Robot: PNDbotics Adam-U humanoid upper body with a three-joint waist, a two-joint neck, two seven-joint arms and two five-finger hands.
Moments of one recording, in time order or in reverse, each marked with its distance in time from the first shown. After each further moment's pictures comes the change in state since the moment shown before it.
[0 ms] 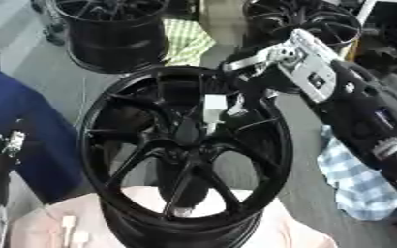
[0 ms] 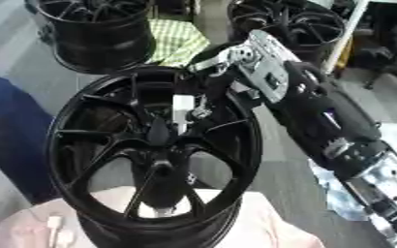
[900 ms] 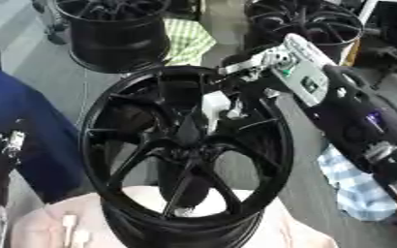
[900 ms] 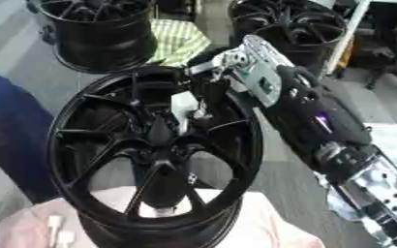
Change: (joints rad) left arm 0.000 0.000 0.000 0.000 0.000 0.000 -0.001; right arm 0.005 0.016 -0.018 -0.041 0.005 -0.006 -0.052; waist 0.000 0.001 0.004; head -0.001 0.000
